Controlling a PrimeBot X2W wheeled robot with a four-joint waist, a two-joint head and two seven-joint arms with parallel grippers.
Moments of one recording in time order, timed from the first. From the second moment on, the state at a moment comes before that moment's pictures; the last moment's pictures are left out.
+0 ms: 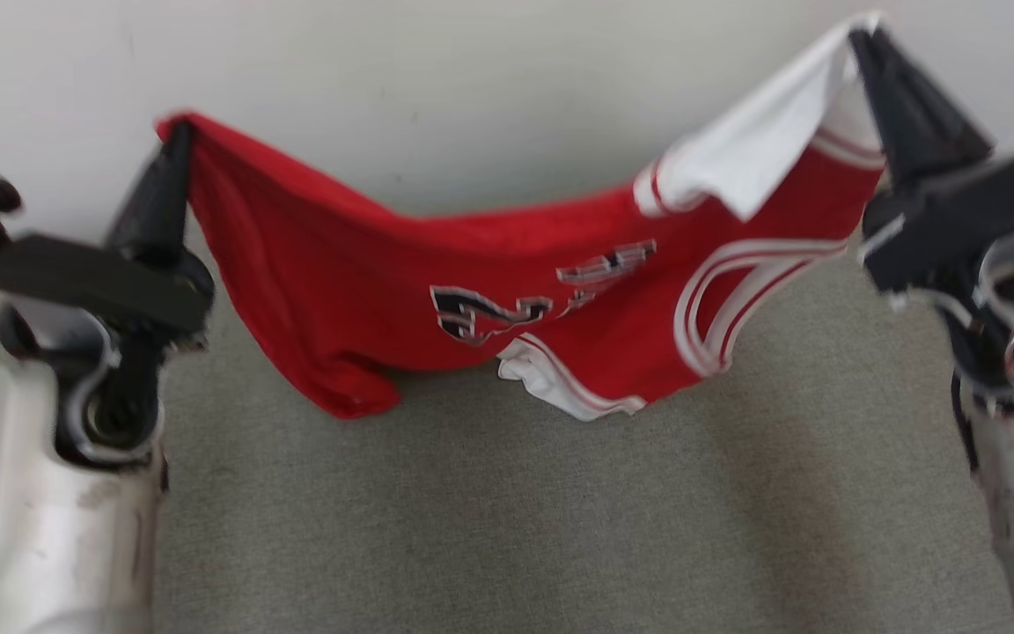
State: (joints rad) left arm -0.65 0.14 0.01 0.26 -0.80 -0.11 0.13; right arm -0.67 -0.27 0.11 0.00 0.49 0.13 0.31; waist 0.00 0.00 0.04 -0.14
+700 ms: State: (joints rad) left arm -1.09 0.18 0.03 0.34 -0.81 -0.03 0.17; right arm -1.30 -0.29 0.28 0.42 0.53 0.13 0.10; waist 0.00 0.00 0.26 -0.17
